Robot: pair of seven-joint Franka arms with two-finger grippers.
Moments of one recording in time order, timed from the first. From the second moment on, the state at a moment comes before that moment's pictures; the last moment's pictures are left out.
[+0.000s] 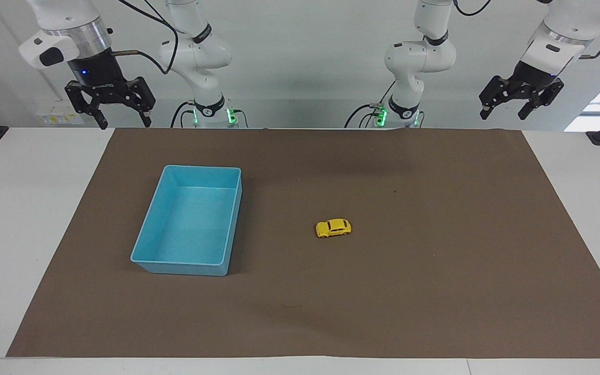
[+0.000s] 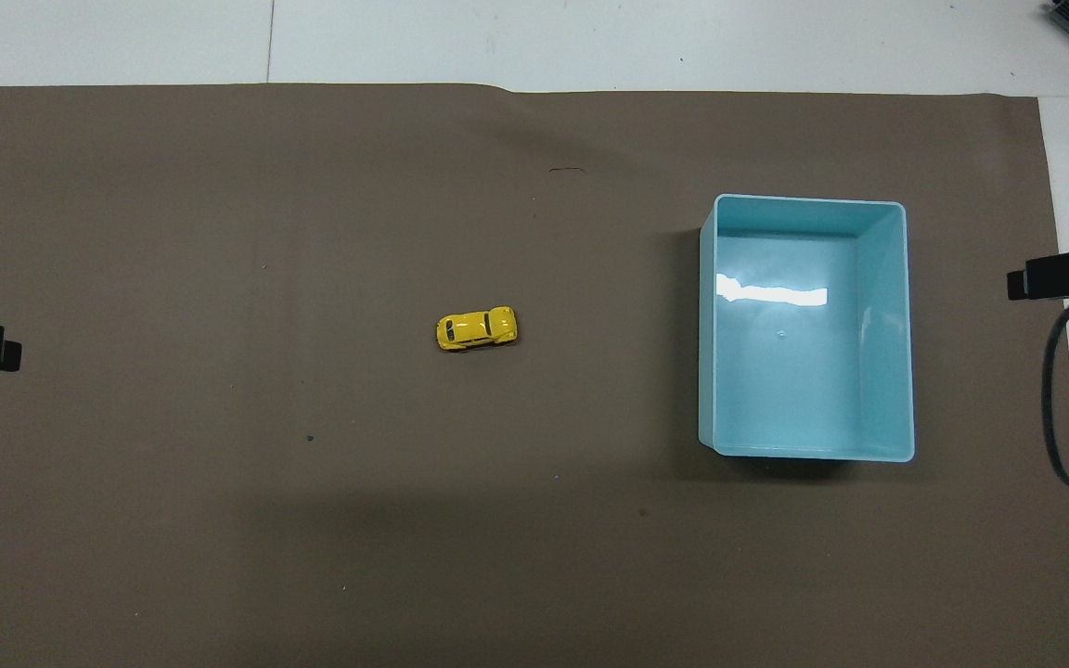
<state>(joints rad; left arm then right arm) -0.02 -0.12 0.00 -1.59 -0.03 1.46 0.02 0.11 -0.04 -0.14 -1.50 0.03 1.57 -0.05</state>
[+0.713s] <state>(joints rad) -0.02 -0.12 0.00 -1.59 -0.03 1.46 0.02 0.11 -0.04 -0.14 -1.50 0.03 1.57 -0.05</state>
